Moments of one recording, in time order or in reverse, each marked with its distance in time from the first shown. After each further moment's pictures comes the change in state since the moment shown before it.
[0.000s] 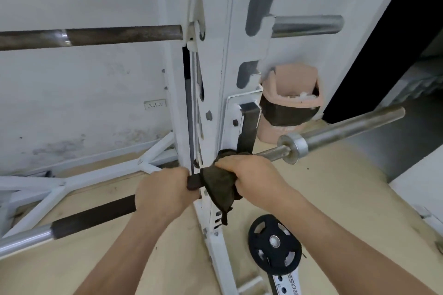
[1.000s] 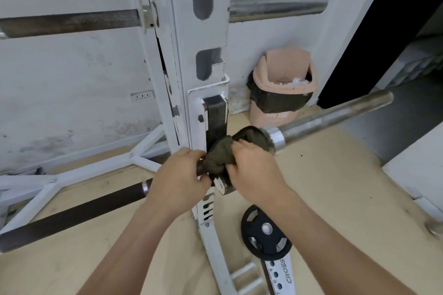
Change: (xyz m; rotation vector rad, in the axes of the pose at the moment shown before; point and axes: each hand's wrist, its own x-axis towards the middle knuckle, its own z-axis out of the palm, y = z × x) left_hand 0.020 0.077 0.008 -0.364 0.074 0.126; right_hand -0.025 0.029 -0.020 -0.077 0.157 0.315
